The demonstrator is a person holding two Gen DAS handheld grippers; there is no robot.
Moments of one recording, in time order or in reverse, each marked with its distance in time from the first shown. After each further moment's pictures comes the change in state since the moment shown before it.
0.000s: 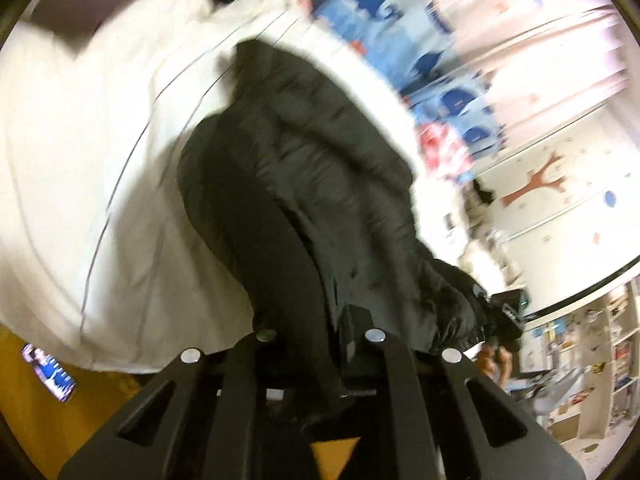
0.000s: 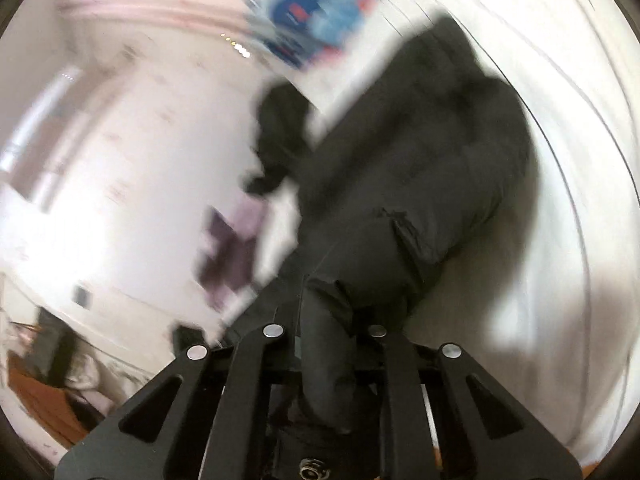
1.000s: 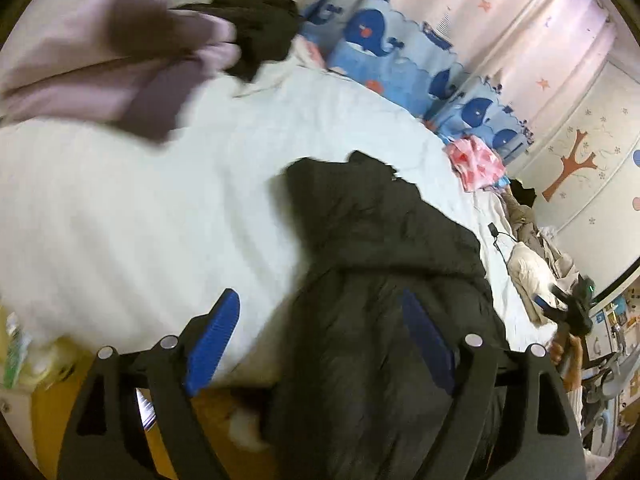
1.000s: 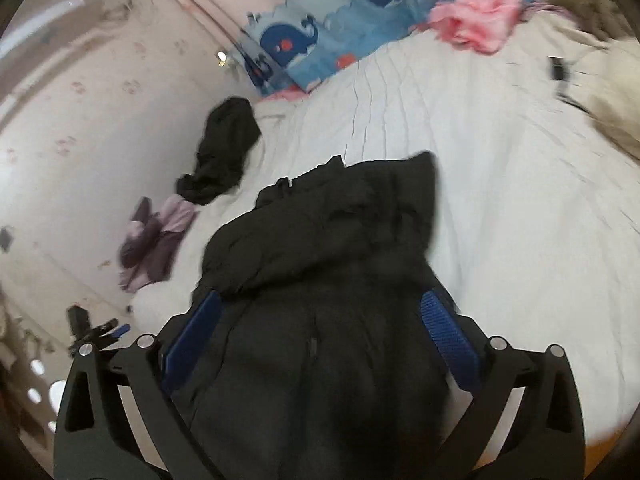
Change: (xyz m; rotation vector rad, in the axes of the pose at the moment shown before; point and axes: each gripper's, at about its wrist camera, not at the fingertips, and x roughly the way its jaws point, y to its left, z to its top) left arm -0.047 -0.031 0.009 0.177 -0.123 0.258; right arm -0.092 0.062 0.012 -0.291 -0.011 -0.455
